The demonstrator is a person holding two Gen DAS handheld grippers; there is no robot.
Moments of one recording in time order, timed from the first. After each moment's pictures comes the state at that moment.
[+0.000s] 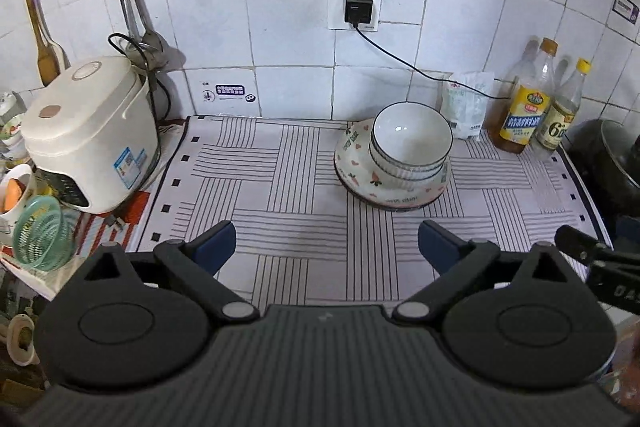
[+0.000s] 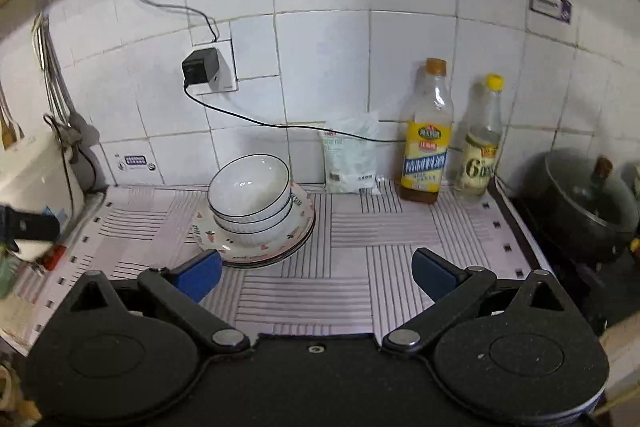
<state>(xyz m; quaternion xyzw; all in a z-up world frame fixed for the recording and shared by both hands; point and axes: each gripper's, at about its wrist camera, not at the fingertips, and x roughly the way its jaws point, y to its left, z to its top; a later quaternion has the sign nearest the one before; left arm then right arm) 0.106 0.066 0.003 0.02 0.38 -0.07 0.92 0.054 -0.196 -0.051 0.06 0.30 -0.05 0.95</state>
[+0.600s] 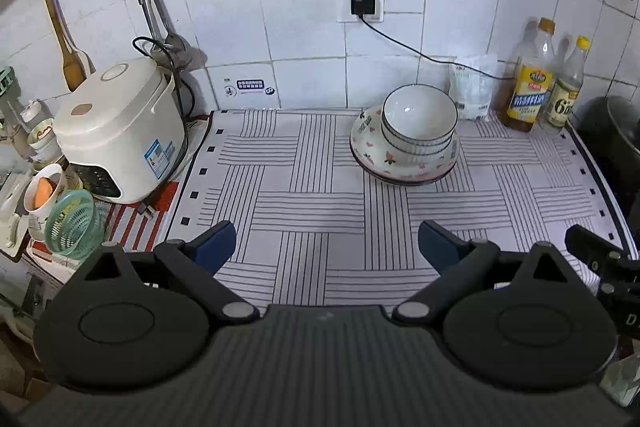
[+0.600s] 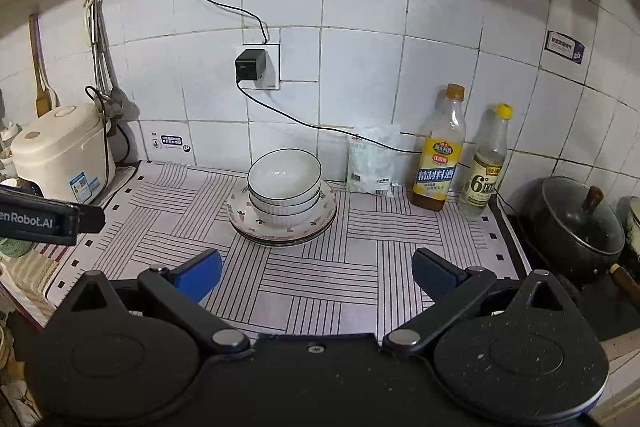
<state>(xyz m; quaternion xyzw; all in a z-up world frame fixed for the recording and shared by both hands) 0.065 0.065 0.011 0.05 0.39 -0.05 0.92 0.001 -0.160 -0.024 0.00 0.30 -0.02 0.95</state>
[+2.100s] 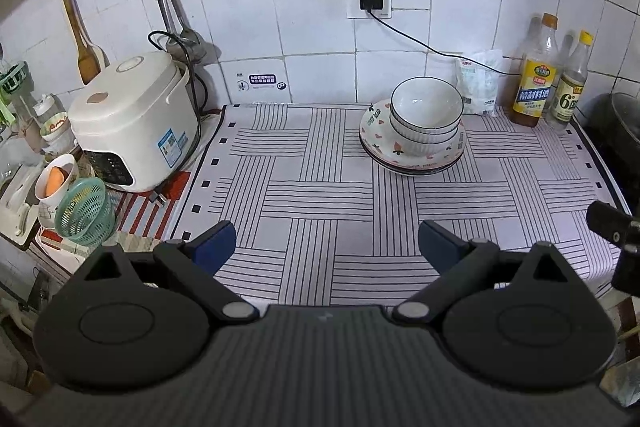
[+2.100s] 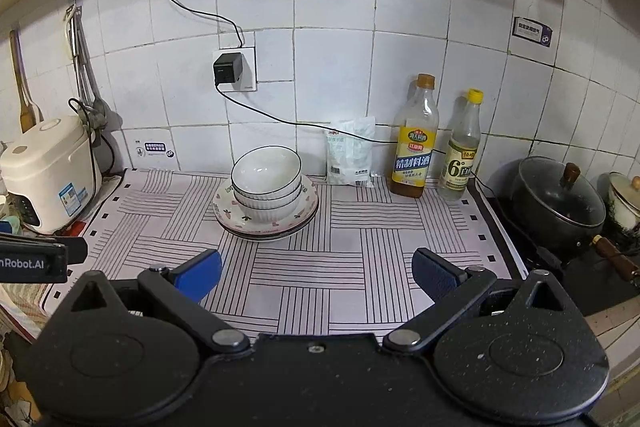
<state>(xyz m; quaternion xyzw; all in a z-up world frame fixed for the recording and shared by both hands) 0.040 0.077 0.001 0.05 0.38 -0.04 0.92 -0.021 -0.162 -0.023 0.02 0.29 -0.06 0.95</state>
